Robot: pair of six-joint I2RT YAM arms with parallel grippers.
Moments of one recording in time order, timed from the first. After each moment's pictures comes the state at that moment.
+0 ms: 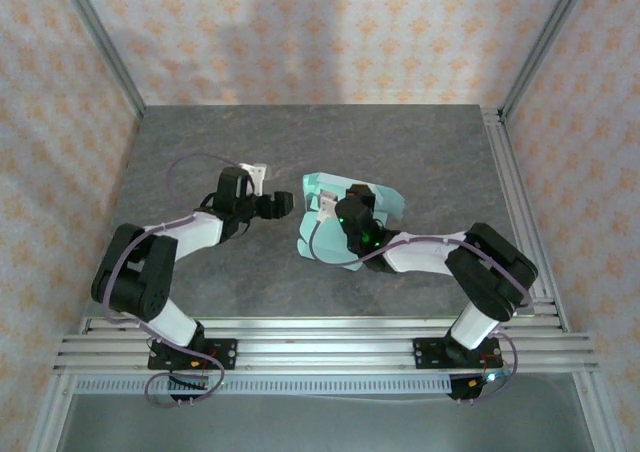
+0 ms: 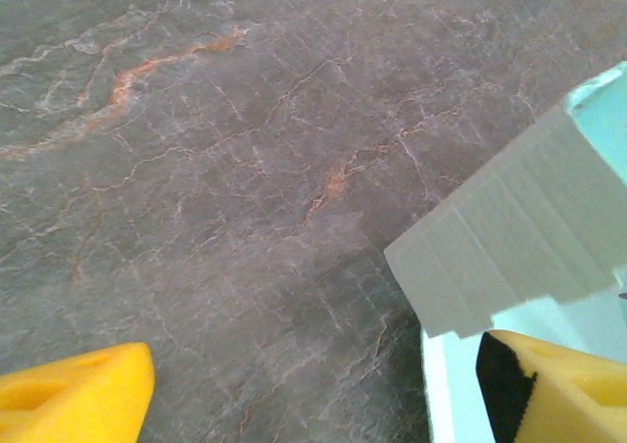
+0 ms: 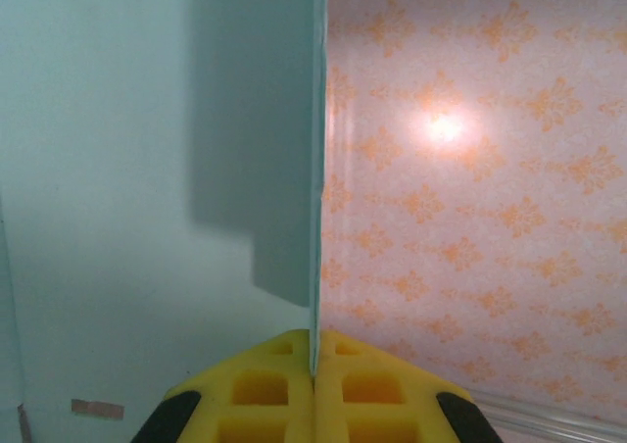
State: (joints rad) left arm -0.24 1.60 0.75 0.18 0.31 -0.29; right arm 0.83 1.64 0.75 0.50 0.83 -1.27
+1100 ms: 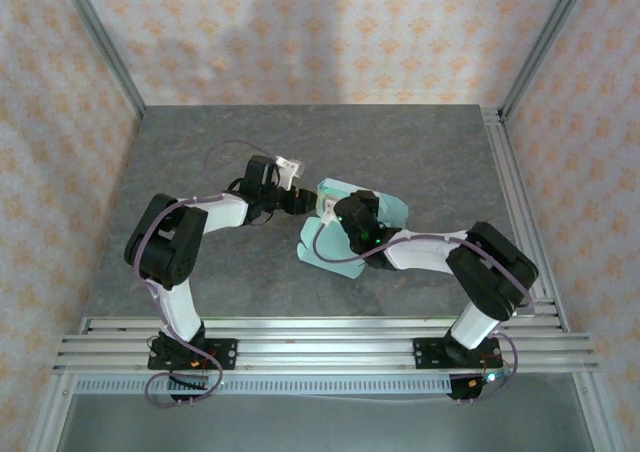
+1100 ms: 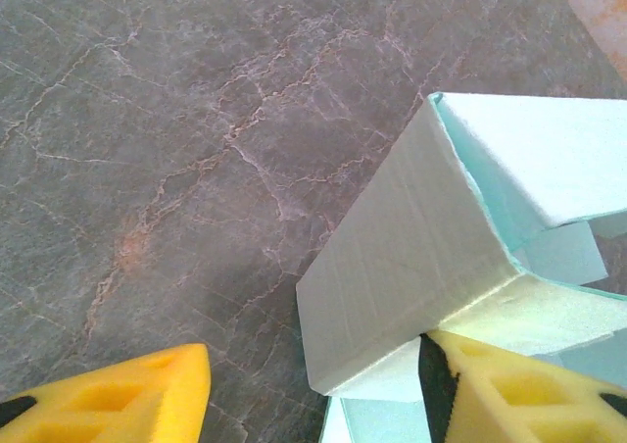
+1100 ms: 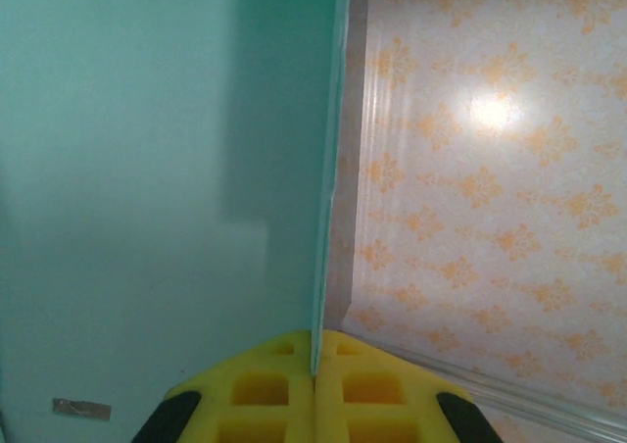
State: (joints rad) left arm -0.33 1.84 0.97 0.17 0.53 -0.20; right arm 0.81 1.64 0.77 0.30 0.81 -1.15
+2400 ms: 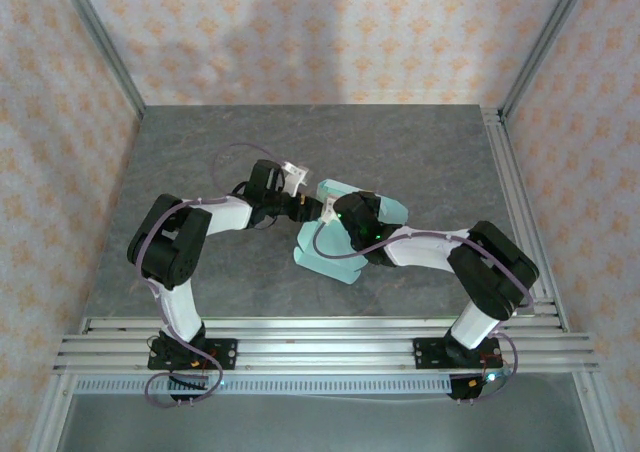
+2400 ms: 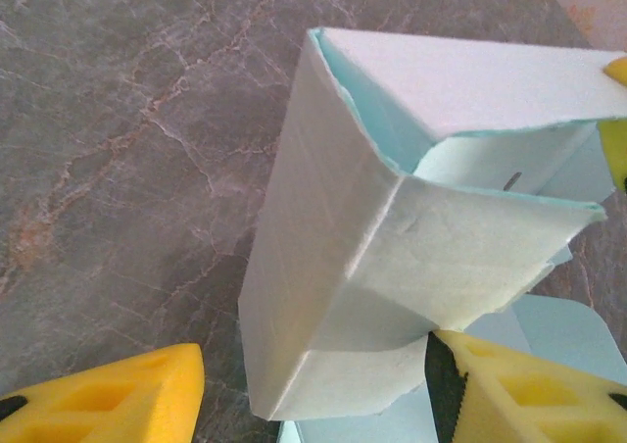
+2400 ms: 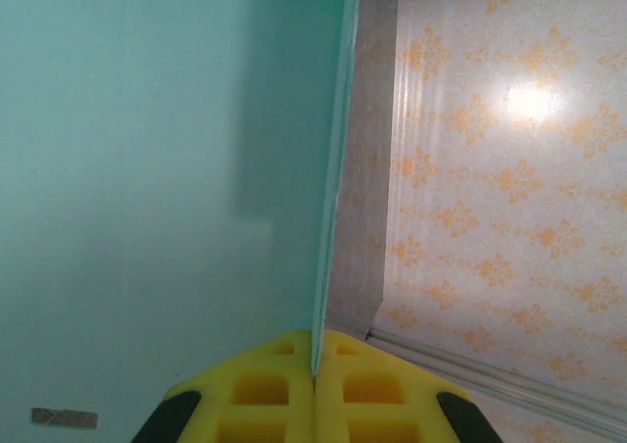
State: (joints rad) left arm -0.37 1.84 0.95 0.16 0.58 -0.15; right arm 0.79 1.64 0.80 0.21 0.78 -1.07
